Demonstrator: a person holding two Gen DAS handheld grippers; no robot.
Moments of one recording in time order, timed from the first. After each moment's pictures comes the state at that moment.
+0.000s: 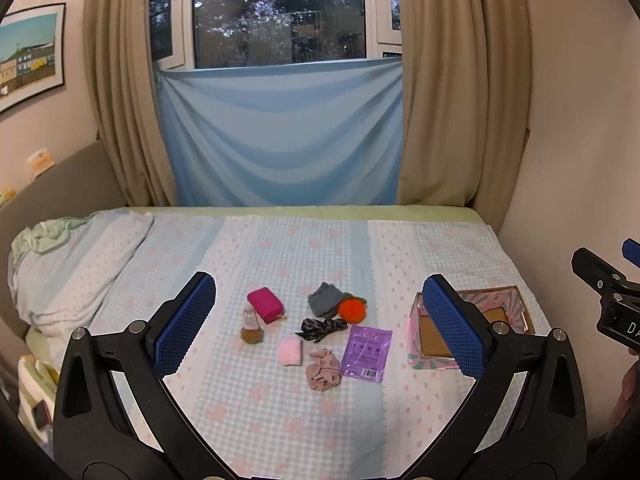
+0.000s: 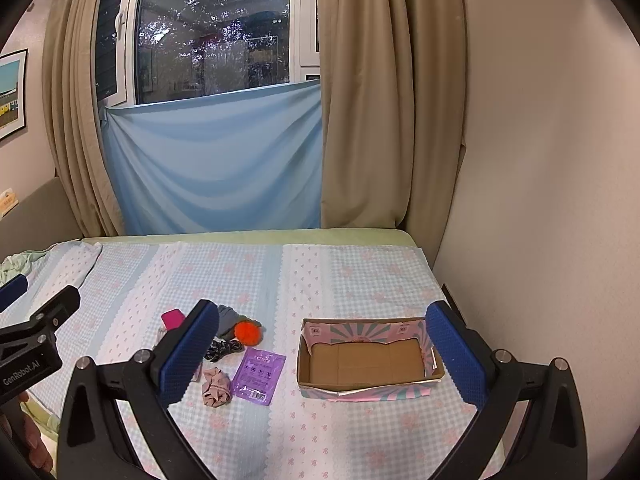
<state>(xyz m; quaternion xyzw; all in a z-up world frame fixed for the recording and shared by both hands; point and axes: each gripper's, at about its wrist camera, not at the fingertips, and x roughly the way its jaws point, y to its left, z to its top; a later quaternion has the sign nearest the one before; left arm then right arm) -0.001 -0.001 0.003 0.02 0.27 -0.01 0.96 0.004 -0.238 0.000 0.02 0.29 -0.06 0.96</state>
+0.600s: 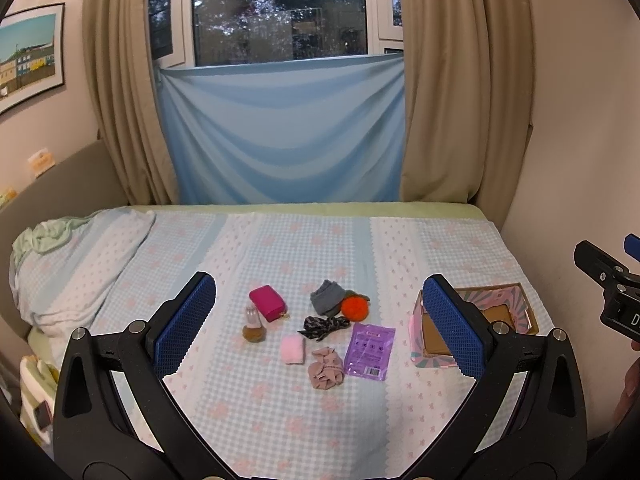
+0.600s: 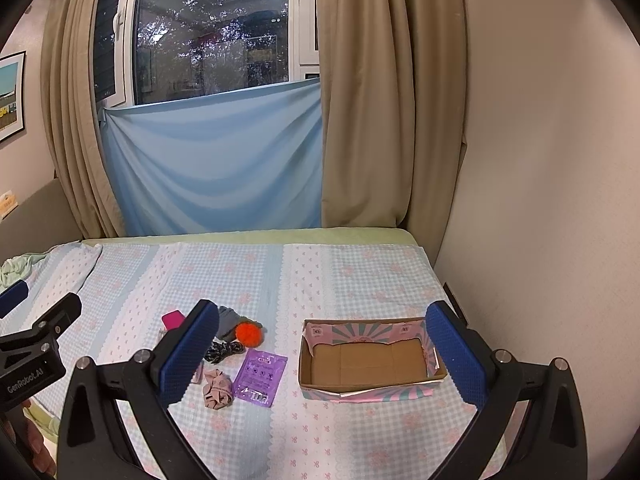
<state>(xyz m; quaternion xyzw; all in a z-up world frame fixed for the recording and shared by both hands) 0.002 0.002 -0.003 0.02 0.27 -0.01 0.96 0.005 -0.237 0.000 0.02 0.29 -0.06 0.96</state>
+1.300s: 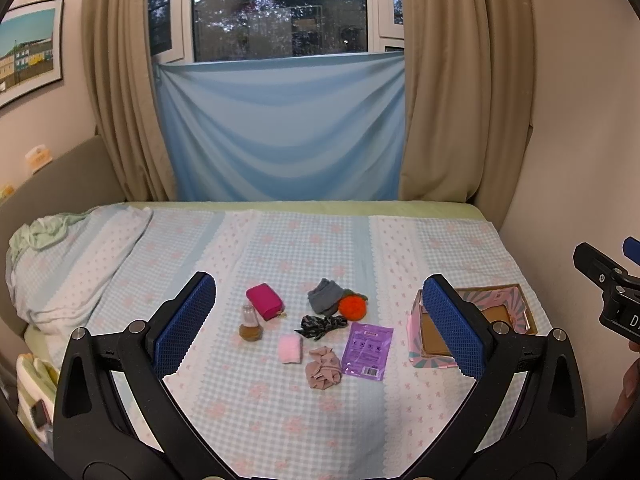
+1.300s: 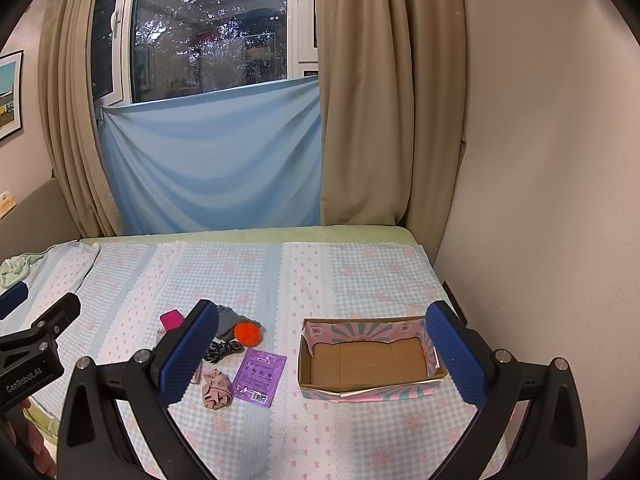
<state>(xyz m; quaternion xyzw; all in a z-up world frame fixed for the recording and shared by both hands) 0.007 0.000 -0.004 0.02 0.28 -0.01 0.96 0.008 -0.235 0.001 0.02 0.29 -0.07 0.95</state>
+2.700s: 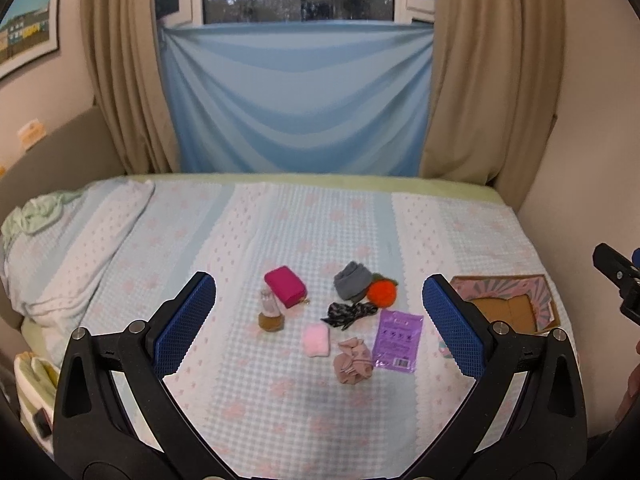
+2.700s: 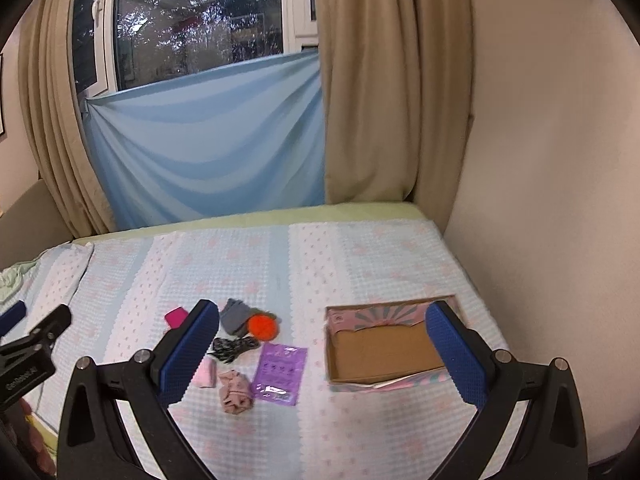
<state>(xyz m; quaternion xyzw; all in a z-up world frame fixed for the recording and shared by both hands) 0.067 0.068 -0.033 0.00 0.33 -0.01 0.95 0.063 -0.190 -0.029 0.05 0.34 -0.08 0.94</state>
